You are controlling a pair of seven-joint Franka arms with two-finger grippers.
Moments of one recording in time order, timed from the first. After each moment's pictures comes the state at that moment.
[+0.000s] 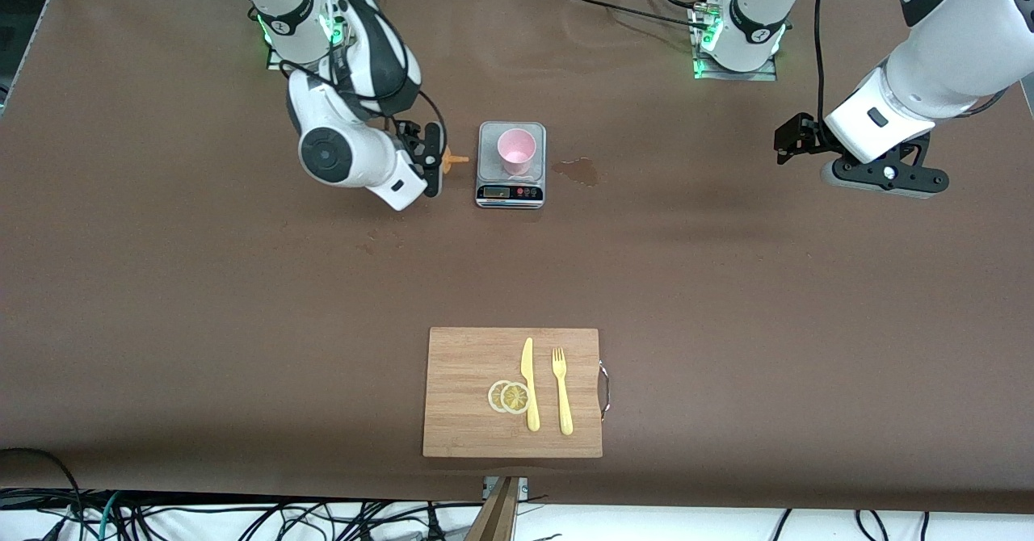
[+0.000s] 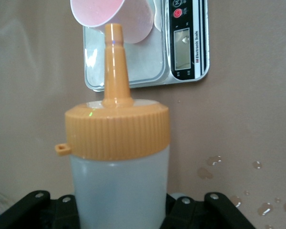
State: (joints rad) left arm -0.05 0.00 -0.13 -1.73 -0.01 1.61 -0.05; right arm 0.76 0.32 -0.20 -1.97 0.40 1.91 -1.13
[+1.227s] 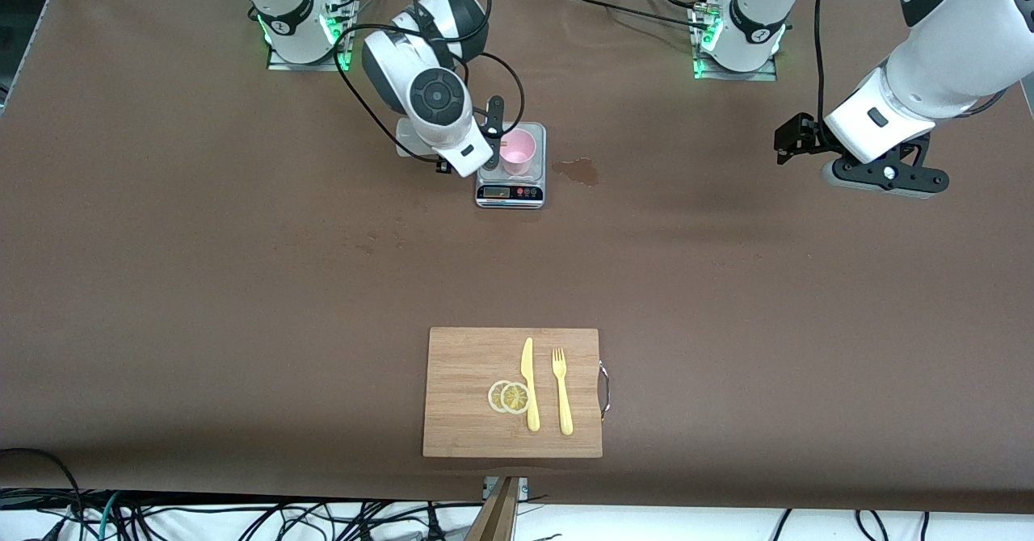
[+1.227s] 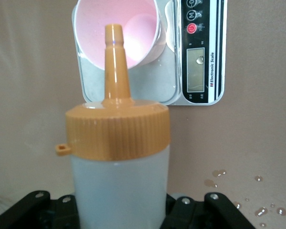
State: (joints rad) left arm -0.05 0.00 -0.13 -1.73 -0.01 1.61 -0.05; right arm 0.86 0.36 -0.11 -1.86 0.17 1.88 -0.83
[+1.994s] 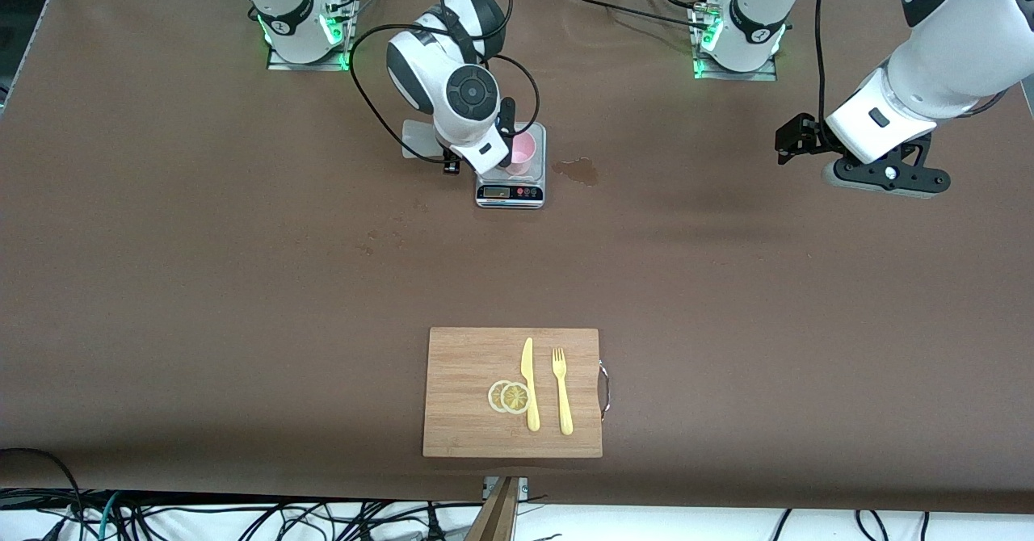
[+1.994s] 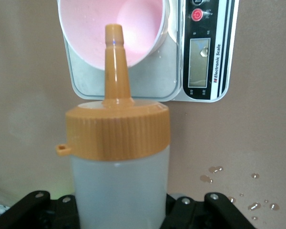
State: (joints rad) left arm -0.05 0.00 -0.13 -1.73 -0.01 1.61 -0.05; right arm 0.90 0.40 -0.10 -1.82 0.07 1.86 -0.79
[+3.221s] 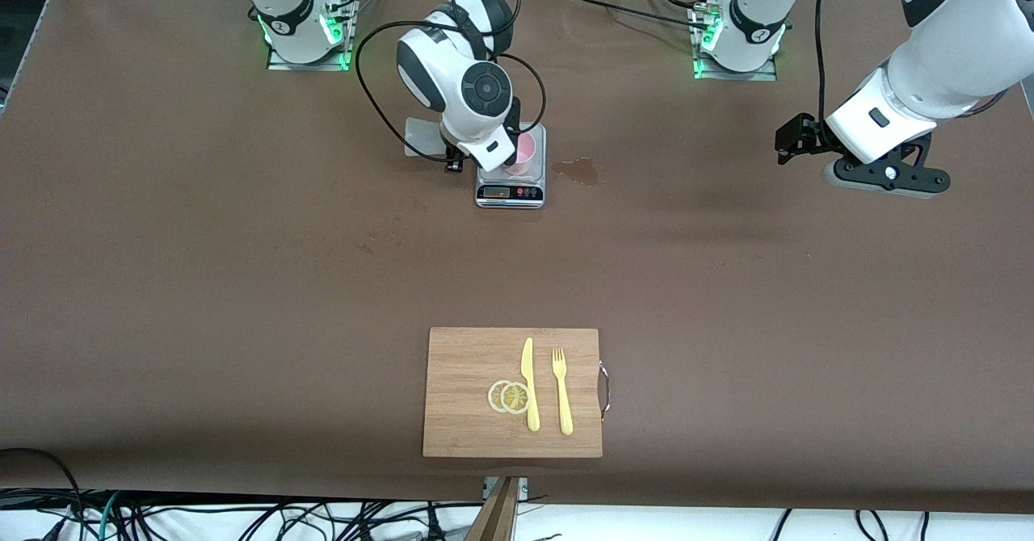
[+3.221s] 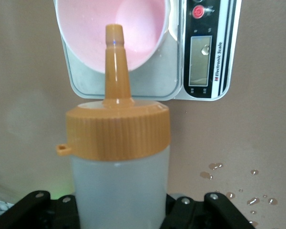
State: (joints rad) left arm -0.05 0.00 -0.13 -1.73 -0.01 1.61 -0.05; right arm 0.90 0.42 -0.10 -1.79 0.07 1.83 -0.75
